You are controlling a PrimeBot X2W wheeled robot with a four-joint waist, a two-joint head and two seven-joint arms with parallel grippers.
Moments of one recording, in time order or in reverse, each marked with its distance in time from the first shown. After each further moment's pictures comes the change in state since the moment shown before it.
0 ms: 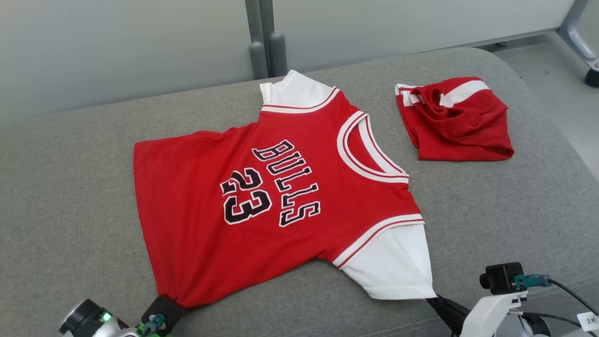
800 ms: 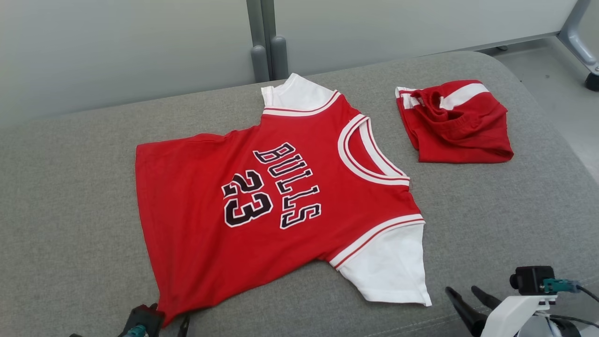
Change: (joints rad) left arm 0.120 -0.063 0.108 -0.023 -0.096 0.117 -0.021; right arm 0.009 -0.002 -0.049 0.090 -0.023 -0.044 -0.082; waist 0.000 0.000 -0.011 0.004
